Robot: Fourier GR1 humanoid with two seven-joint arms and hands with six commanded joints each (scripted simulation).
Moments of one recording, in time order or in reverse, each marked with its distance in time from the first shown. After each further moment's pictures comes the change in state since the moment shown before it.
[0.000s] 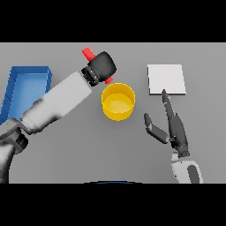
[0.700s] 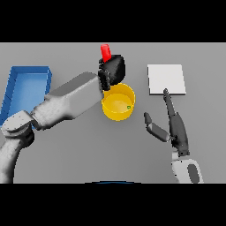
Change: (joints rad) left arm -0.123 -0.055 -0.260 0.063 -0.159 0.021 -0.043; right arm -0.012 0.001 -0.010 0.012 0.012 -0.024 -0.014
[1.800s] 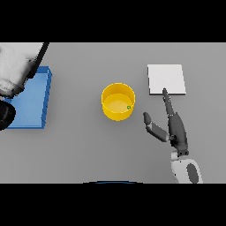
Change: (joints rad) left arm -0.315 0.179 0.434 0.398 0.479 0.067 0.069; right arm -0.003 0.002 0.007 0.000 0.005 -0.002 0.005
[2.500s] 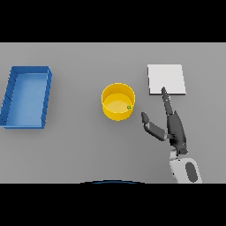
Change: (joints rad) left arm 0.407 0.246 0.375 -0.011 0.613 0.335 0.241; right arm -0.015 -0.001 0.007 0.010 0.025 -0.017 0.011
